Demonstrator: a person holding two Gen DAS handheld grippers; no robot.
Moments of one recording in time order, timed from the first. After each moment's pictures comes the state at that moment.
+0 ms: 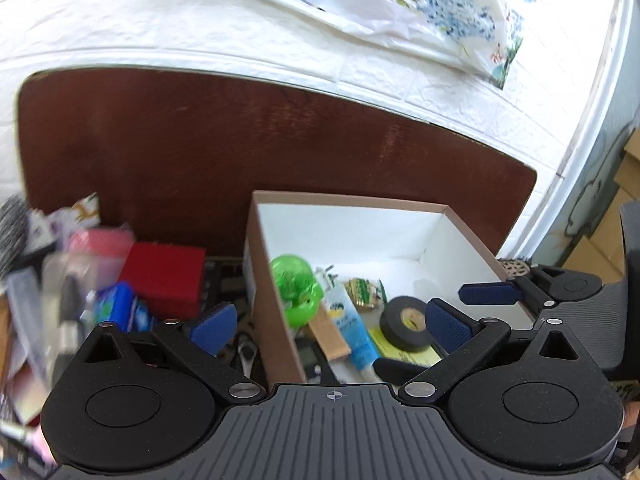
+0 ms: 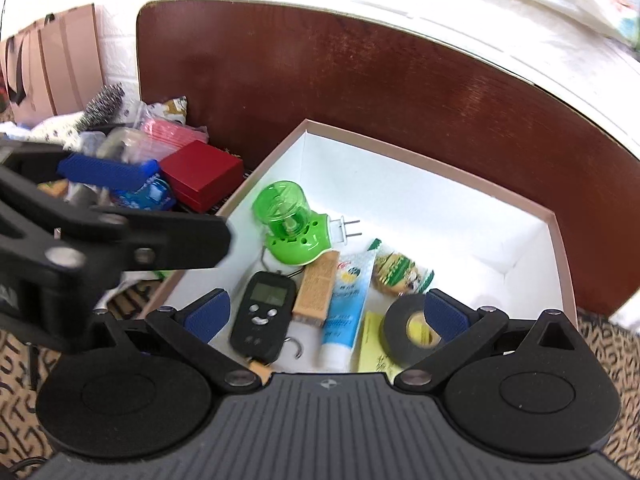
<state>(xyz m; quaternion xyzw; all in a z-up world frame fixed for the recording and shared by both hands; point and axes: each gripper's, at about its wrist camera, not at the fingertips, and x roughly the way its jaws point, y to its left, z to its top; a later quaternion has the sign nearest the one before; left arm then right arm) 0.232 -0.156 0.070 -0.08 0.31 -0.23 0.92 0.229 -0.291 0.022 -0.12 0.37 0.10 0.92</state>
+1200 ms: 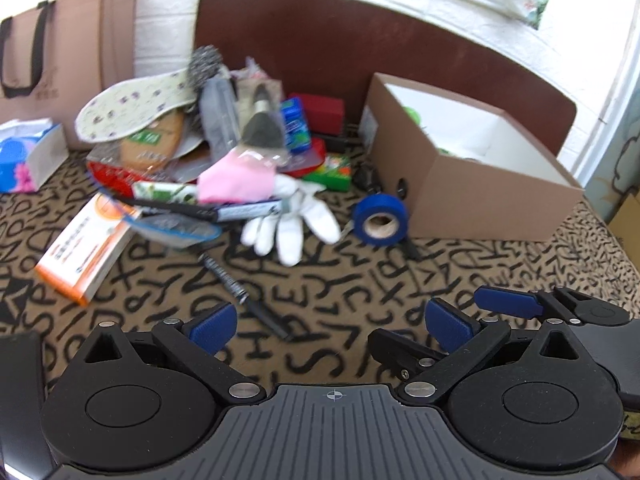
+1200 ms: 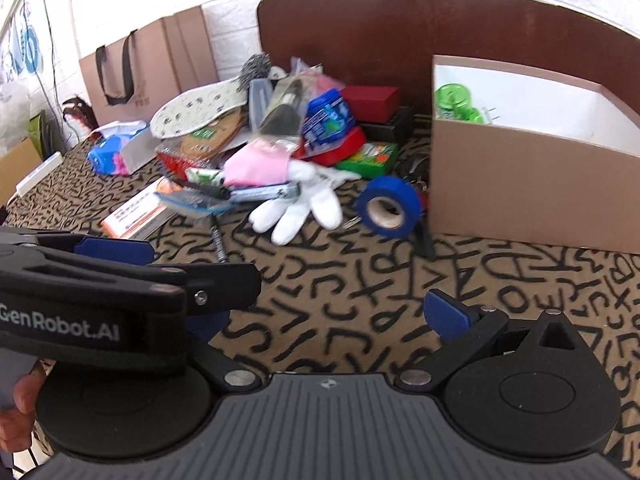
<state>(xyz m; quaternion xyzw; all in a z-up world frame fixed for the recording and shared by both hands) 0.040 -0.050 -0.002 -0.06 0.37 -0.12 0.92 0.047 -0.173 -0.051 0.01 0.34 0.14 0.93</state>
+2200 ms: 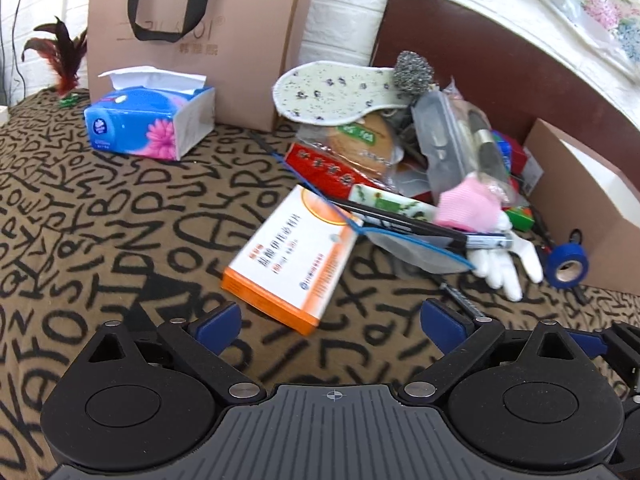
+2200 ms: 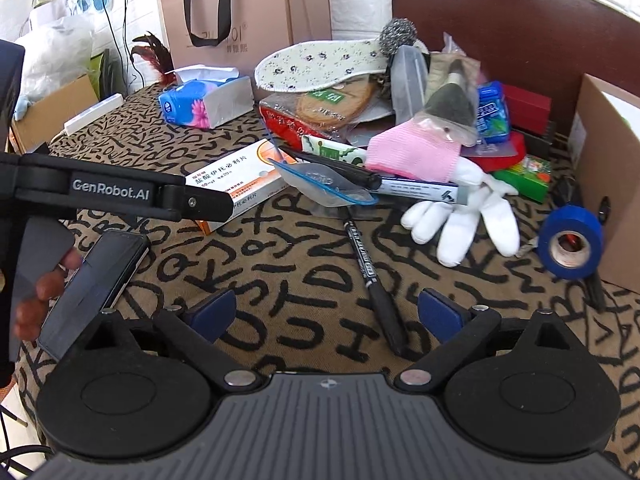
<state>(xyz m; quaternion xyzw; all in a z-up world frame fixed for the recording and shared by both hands) 0.077 0.119 -0.042 -0.10 0.36 -0.01 0.93 0.079 -0.060 -0.079 -0.06 0.35 0.24 0.90</state>
